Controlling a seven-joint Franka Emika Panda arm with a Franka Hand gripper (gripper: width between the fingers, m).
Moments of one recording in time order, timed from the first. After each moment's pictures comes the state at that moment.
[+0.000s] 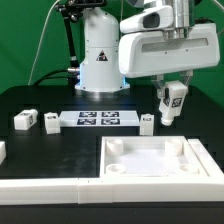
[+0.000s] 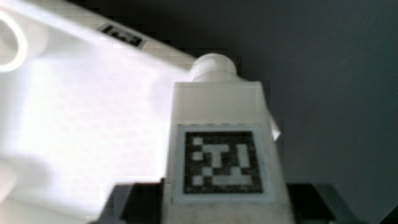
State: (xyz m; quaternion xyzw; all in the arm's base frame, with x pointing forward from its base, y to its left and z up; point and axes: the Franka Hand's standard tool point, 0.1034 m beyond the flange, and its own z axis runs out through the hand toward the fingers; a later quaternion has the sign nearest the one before) arm 0.500 0.121 0.109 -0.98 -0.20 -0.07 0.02
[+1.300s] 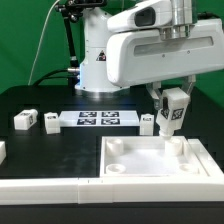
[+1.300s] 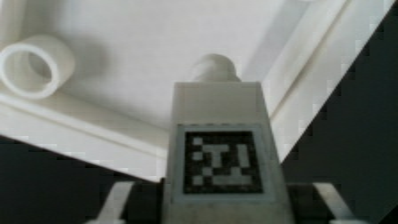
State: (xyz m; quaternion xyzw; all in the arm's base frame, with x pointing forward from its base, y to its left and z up) arm 0.603 0.094 0.120 -0.97 -0.21 -0.09 0.03
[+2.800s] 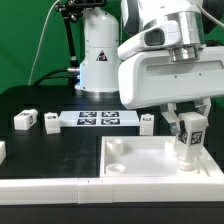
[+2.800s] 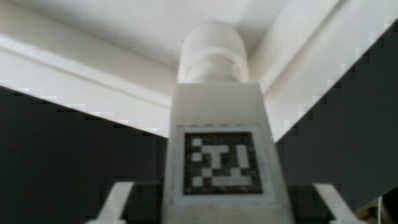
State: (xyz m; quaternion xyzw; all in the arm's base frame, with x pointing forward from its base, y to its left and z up) arm 0.631 0.116 0.090 -0.96 -0.21 -0.20 0.03
